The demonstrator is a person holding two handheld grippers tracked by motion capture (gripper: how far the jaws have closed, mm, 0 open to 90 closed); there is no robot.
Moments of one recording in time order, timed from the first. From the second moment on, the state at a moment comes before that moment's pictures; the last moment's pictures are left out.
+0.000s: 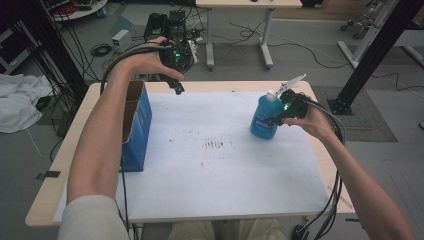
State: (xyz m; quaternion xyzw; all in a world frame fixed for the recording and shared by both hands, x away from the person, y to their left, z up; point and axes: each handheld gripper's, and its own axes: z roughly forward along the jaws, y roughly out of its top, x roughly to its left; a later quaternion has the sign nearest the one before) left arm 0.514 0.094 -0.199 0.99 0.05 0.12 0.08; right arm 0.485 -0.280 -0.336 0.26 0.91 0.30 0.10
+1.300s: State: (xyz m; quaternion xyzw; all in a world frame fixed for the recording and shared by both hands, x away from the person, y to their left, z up) left arm 0.516 0.094 -0.204 0.99 0.06 0.11 0.08; right arm 0.486 -0.277 -0.345 0.25 0.91 0.30 0.09
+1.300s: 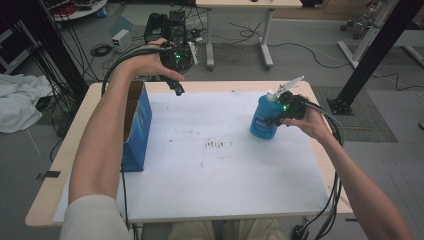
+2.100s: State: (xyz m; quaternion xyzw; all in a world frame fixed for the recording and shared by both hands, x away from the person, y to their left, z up) left arm 0.516 0.093 -0.205 0.99 0.05 0.11 0.08; right arm 0.488 -0.276 -0.346 0.25 0.92 0.30 0.09
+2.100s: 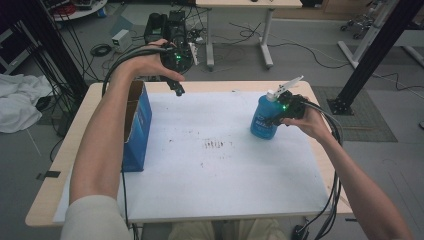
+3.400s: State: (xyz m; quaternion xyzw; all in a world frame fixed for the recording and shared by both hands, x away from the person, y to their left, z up) left arm 0.505 0.088 -0.193 0.98 0.07 0.11 0.12; right arm 0.488 -0.272 -0.348 0.23 0.92 0.31 0.06
